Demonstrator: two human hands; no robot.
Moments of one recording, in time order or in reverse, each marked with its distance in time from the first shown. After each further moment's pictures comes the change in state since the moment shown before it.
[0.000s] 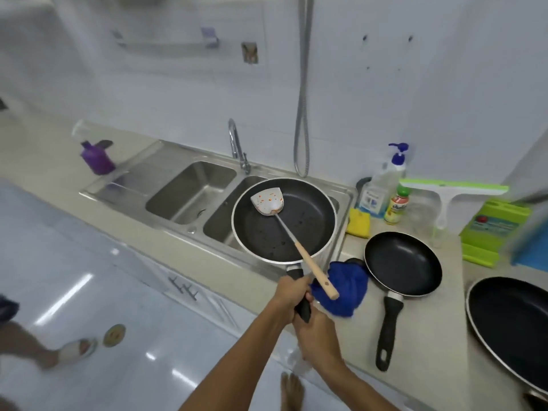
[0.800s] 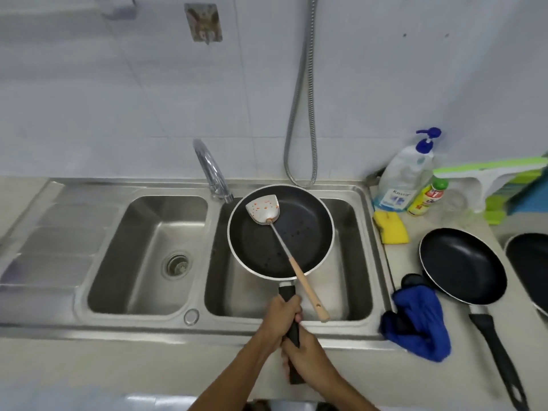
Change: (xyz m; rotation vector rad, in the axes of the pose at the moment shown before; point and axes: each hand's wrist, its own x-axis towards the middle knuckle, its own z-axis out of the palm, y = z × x) left_hand 0.217 0.099 -0.181 0.406 -0.329 -0.014; right_hand 0.185 -0.118 0.194 0.310 -0.062 0.203
